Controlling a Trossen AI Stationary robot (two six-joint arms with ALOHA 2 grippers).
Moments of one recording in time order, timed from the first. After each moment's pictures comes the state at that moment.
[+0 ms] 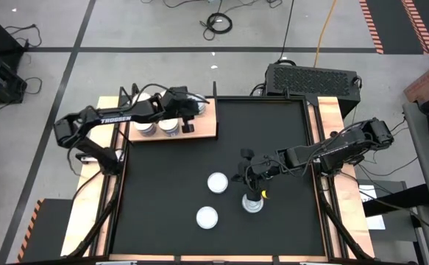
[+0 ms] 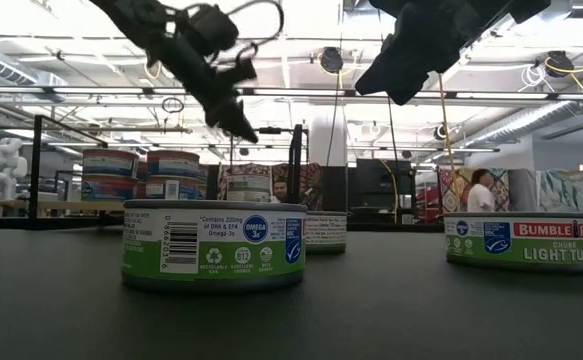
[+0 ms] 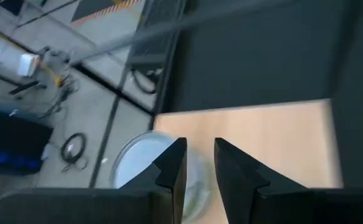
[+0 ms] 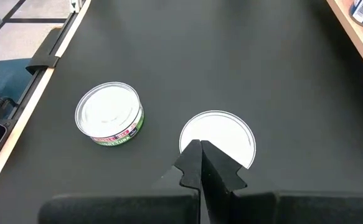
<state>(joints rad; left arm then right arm) 0.48 1.47 1.00 -0.17 -0.09 0.57 0.21 1.41 0.88 -0.09 0.05 0.17</state>
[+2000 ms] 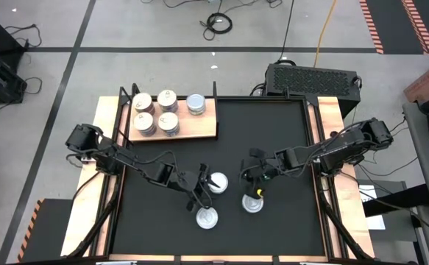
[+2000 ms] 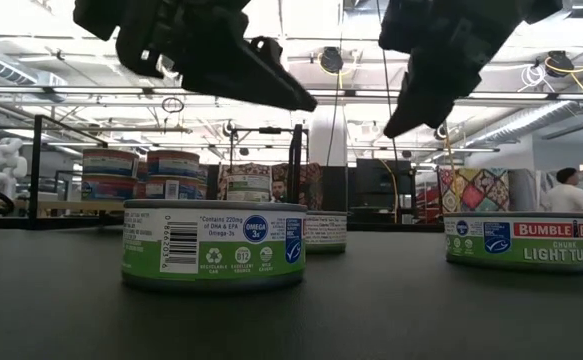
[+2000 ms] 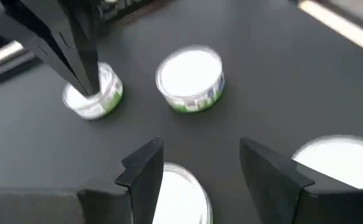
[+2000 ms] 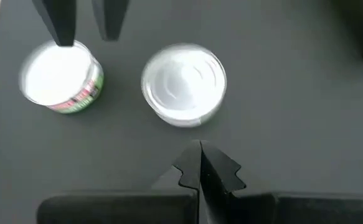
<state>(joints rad) -0.30 1.67 0.91 0.21 -0.11 0.27 0.22 1.42 0.88 -0.30 0.13 0.39</state>
